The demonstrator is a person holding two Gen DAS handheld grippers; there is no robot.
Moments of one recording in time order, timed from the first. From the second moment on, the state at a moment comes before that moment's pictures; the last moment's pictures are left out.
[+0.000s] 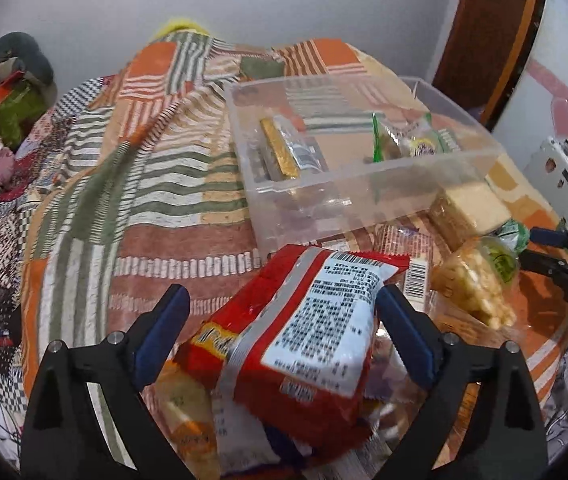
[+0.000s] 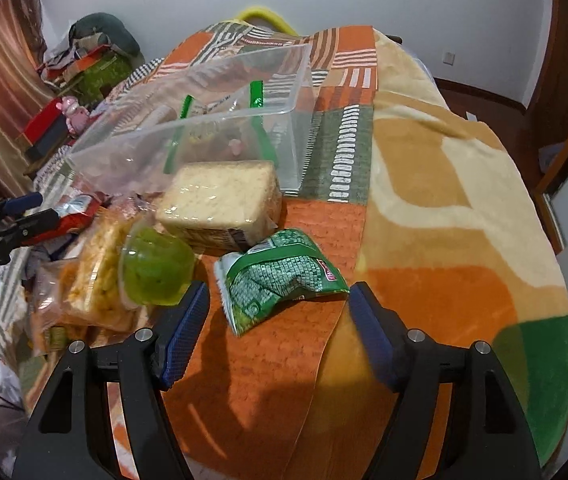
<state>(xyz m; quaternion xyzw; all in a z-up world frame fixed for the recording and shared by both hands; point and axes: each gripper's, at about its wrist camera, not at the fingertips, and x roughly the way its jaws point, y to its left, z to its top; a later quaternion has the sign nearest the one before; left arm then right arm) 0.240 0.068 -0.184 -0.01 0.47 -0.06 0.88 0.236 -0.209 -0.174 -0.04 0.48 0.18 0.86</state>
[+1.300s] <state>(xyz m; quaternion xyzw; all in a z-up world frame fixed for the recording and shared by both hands) 0.200 0.056 -0.138 -0.01 0.40 -0.06 0.91 0.247 -0.223 -0.164 -0.04 0.46 0.16 0.87</state>
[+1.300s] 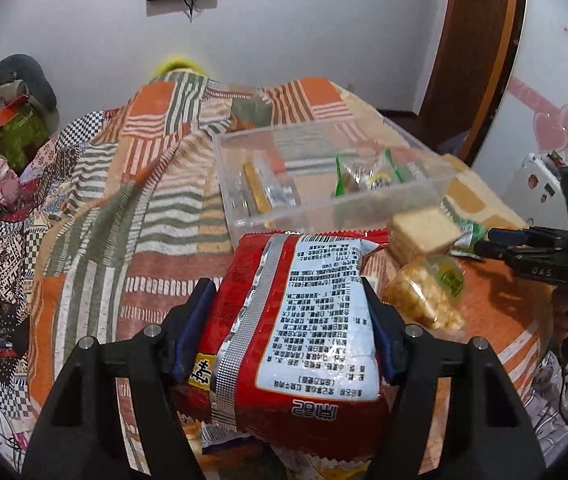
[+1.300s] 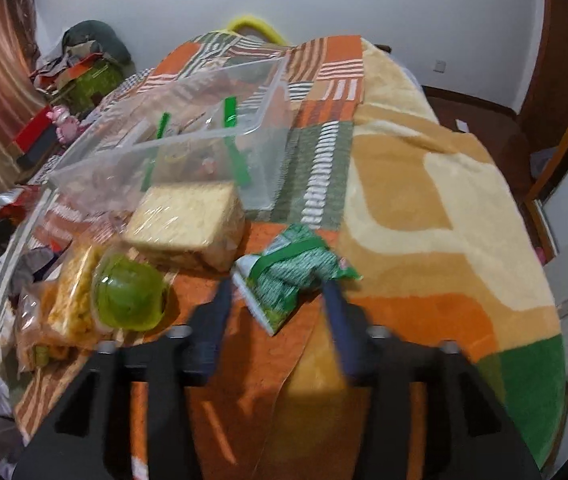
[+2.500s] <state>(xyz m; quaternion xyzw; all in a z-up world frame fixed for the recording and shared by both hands) 0.258 0.054 -0.099 -0.04 0.33 -0.03 0.94 0.255 -0.214 -0.100 -0.04 0.35 0.15 0.92</state>
